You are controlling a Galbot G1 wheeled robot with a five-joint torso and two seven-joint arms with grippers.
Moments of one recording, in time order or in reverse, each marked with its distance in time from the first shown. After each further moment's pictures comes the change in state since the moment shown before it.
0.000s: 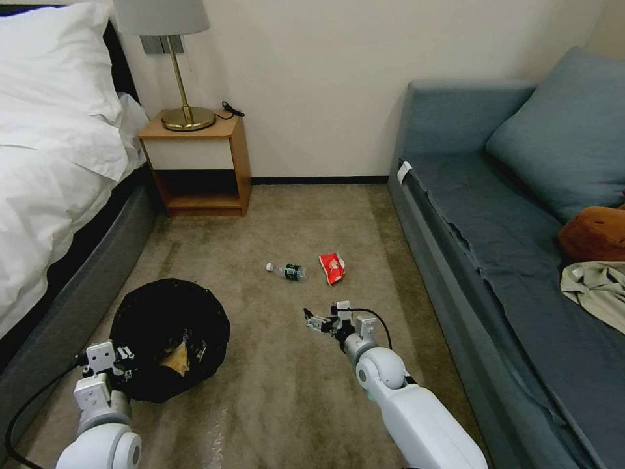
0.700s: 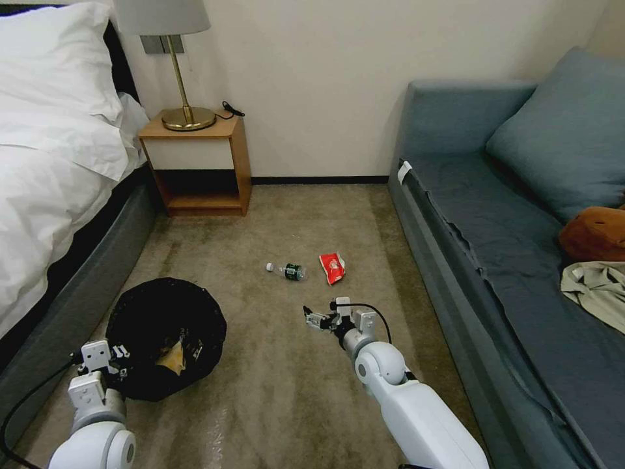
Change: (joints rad) left arm -0.023 0.035 -0.005 0.024 -0.028 0.006 0.001; right arm -0.003 0.009 0.008 0.039 0.005 -0.080 0.038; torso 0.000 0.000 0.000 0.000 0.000
